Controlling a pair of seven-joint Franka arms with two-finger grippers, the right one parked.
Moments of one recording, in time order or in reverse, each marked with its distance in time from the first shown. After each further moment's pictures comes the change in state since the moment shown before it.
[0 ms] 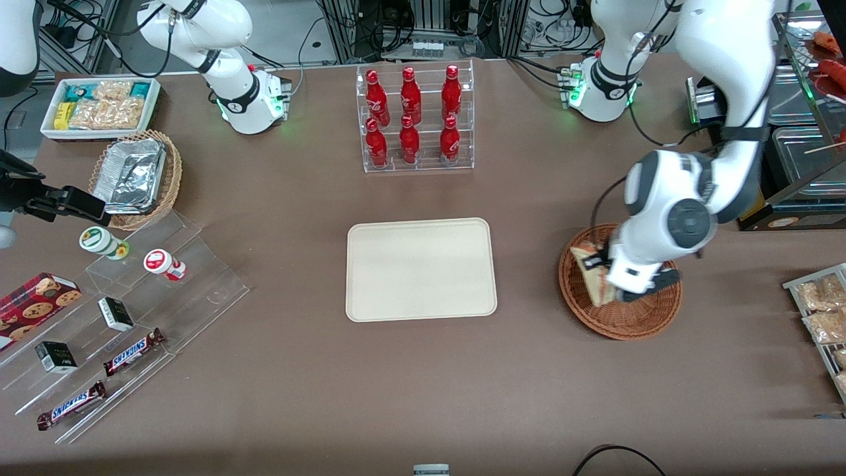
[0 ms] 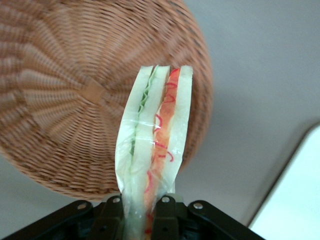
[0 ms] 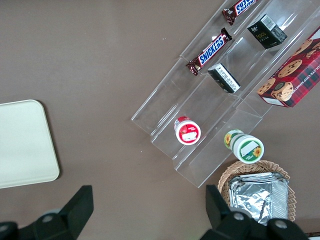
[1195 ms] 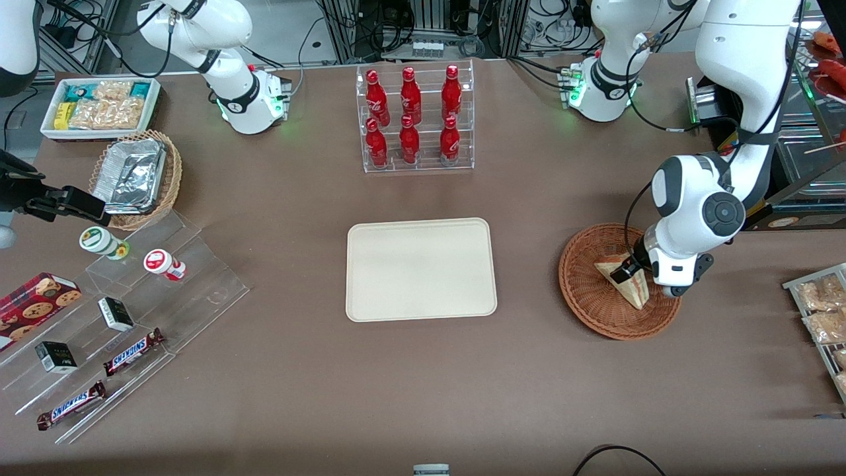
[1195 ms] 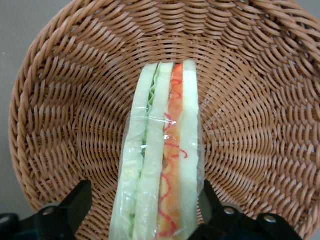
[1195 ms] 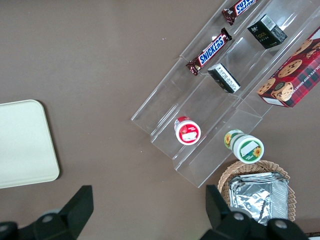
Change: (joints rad) arm 0.191 -0.018 0.019 -0.247 -0.014 0.333 -0.184
